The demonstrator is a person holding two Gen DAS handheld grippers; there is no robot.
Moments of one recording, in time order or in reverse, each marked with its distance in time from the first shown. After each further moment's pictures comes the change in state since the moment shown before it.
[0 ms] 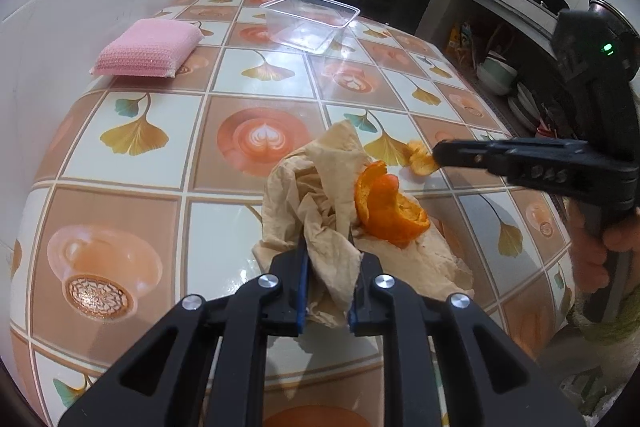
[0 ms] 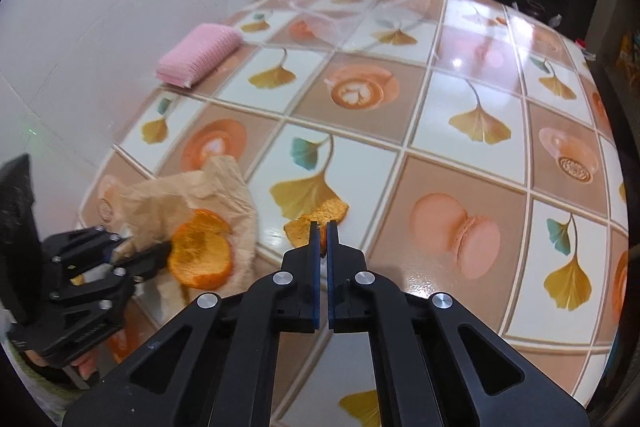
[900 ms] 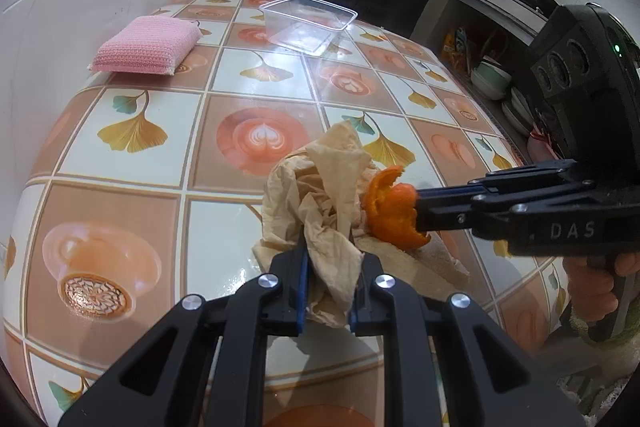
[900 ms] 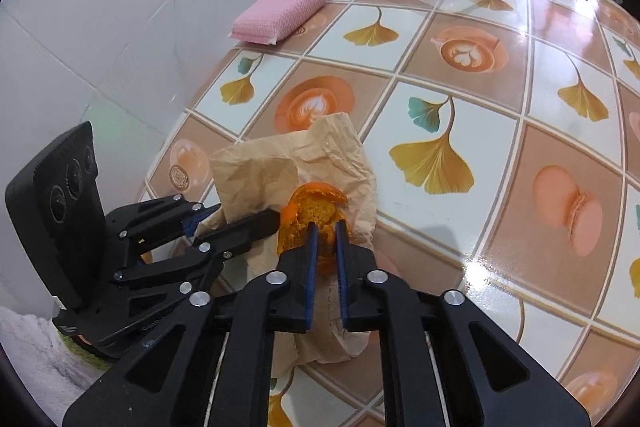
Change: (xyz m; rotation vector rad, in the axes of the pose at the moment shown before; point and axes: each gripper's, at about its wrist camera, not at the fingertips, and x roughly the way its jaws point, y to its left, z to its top) left arm -0.002 0.006 -0.002 -0.009 -0.012 -0.029; right arm 0.029 0.039 -0.008 -0.039 0.167 0.216
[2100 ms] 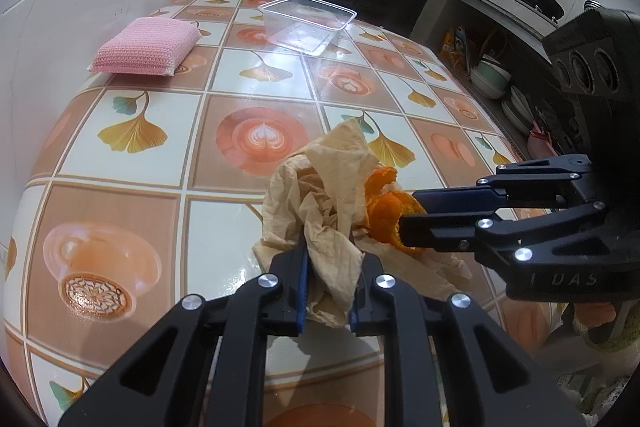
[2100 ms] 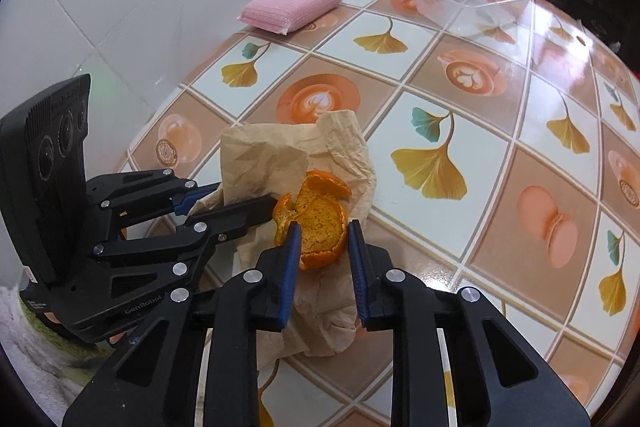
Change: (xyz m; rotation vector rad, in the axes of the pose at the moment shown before) left arm 0.000 0.000 -0.001 0.003 -0.001 0.003; right arm -0.001 0.019 -0.007 -0.127 -0.025 -0.127
